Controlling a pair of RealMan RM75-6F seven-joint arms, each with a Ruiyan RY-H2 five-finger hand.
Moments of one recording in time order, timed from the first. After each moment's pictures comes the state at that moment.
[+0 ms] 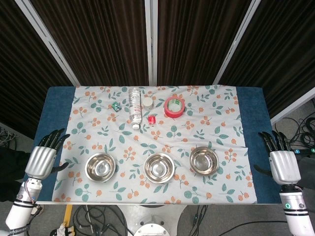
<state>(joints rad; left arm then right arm) -0.25 -1.29 -0.05 -1.51 1.54 1.42 0.10 0.17 -1.18 0.10 -1.57 -1.48 1.43 -0.08</state>
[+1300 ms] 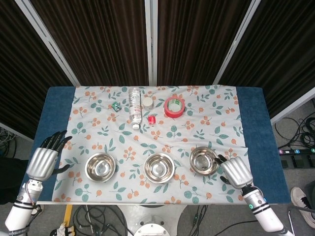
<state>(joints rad) -0.25 -1.28 -0.03 -1.51 1.56 1.41 0.09 0.32 -1.30 0.00 -1.60 -1.57 1.16 -0.38</state>
